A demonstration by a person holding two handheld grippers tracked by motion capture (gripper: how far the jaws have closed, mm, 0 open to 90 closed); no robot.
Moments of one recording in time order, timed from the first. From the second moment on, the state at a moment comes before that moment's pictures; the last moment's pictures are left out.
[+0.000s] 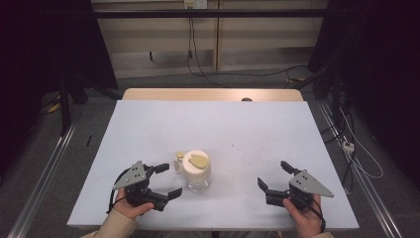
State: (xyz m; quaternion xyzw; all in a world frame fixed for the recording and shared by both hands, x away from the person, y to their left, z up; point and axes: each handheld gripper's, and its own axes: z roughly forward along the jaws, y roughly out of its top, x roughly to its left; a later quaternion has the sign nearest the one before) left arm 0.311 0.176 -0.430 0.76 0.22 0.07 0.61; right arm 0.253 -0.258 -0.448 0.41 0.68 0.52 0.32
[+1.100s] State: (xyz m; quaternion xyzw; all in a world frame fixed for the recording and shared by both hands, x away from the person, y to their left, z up) left arm 0.312 0.151 -0.434 0.79 0.21 0.05 0.58; right arm 0.253 -0.259 -0.448 0.41 0.68 0.52 0.32
